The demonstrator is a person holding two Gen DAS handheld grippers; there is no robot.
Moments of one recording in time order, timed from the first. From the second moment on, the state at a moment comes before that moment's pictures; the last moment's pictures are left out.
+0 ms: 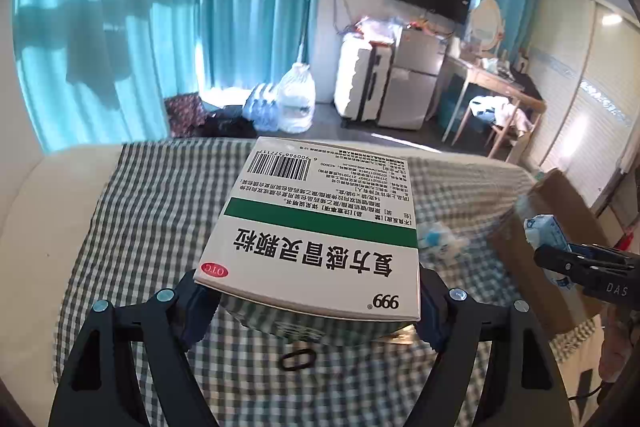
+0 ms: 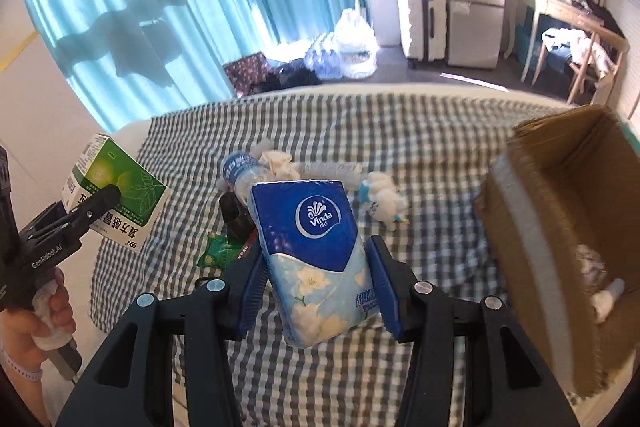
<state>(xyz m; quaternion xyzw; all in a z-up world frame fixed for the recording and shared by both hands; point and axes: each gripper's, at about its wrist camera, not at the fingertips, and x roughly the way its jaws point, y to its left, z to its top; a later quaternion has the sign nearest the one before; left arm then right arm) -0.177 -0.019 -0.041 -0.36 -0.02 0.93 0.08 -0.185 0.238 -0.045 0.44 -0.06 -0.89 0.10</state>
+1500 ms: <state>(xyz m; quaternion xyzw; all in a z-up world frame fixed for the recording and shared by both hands) -0.216 0.326 -0.039 -0.38 0.05 0.86 0.33 -0.133 0.536 -0.004 0.37 -0.19 -0.90 -0.10</state>
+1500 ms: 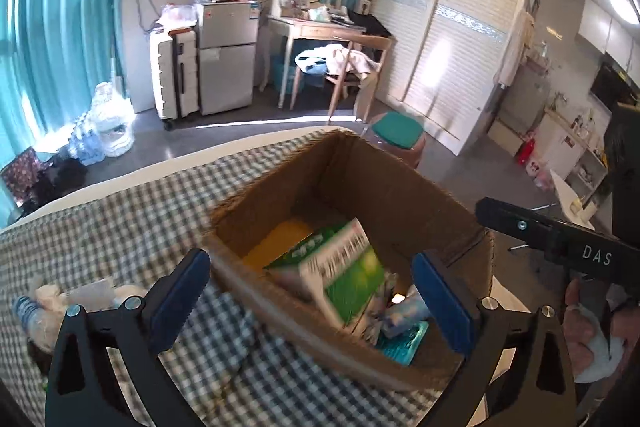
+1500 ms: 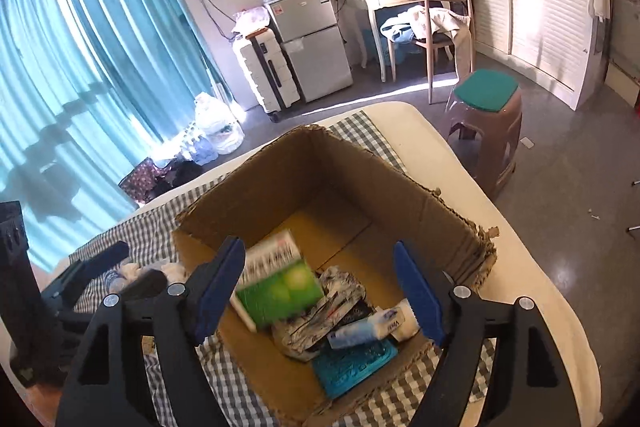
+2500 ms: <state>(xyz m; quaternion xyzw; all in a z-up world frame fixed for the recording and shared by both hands) -0.116 -0.058 -0.079 -0.37 -0.01 0.93 -0.03 -0.102 0.263 -0.032 0.40 -0.13 -0.91 0.05</state>
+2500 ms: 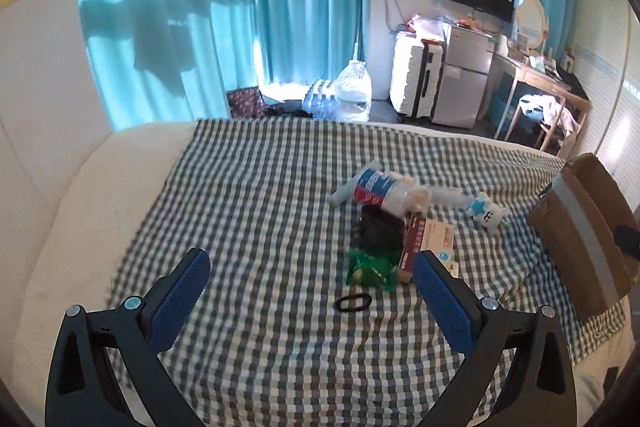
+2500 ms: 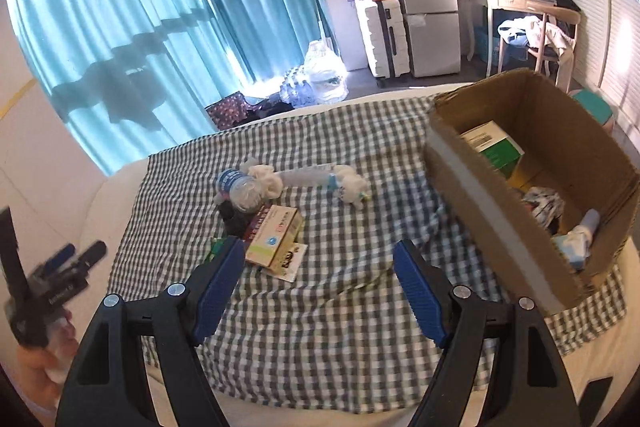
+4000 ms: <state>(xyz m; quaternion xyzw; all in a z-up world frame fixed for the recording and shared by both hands) -0.209 -0.083 -0.259 -0.48 -0.09 0.87 -0.05 -0.240 0.104 -0.208 0.50 -0.12 -0.86 0.00</state>
